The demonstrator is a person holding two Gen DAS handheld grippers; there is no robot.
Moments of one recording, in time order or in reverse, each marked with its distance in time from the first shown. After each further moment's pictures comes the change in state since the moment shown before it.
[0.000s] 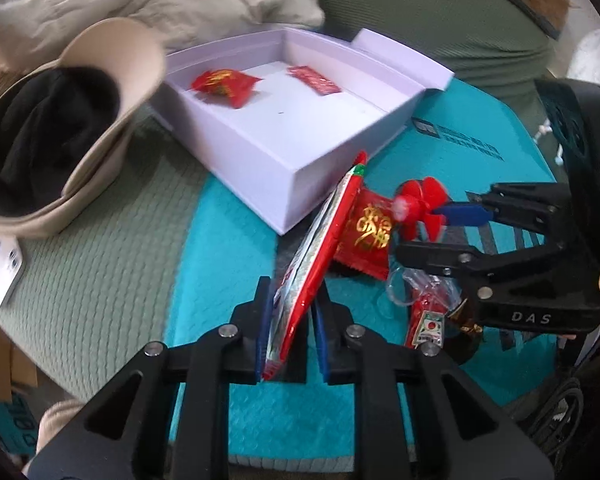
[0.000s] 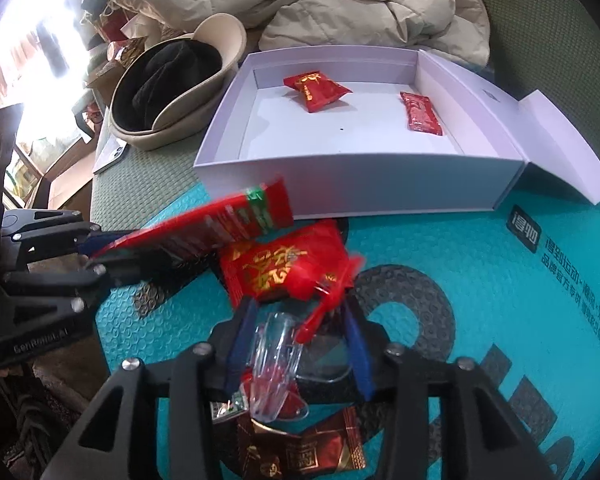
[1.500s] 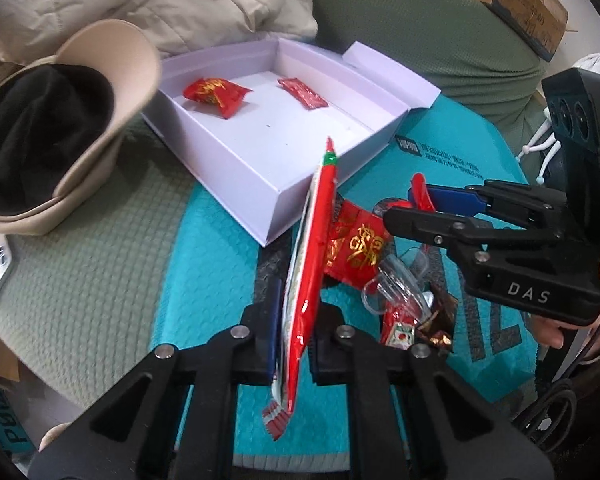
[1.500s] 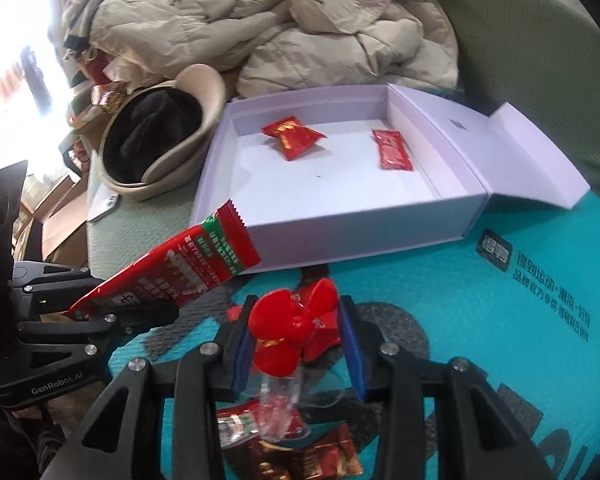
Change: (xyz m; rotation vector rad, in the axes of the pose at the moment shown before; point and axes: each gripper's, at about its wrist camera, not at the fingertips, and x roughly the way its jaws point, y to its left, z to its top) left arm -0.014 0.004 0.003 -0.061 -0.028 -0.070; right arm -0.028 0.002 0.018 0.064 -0.107 -0.035
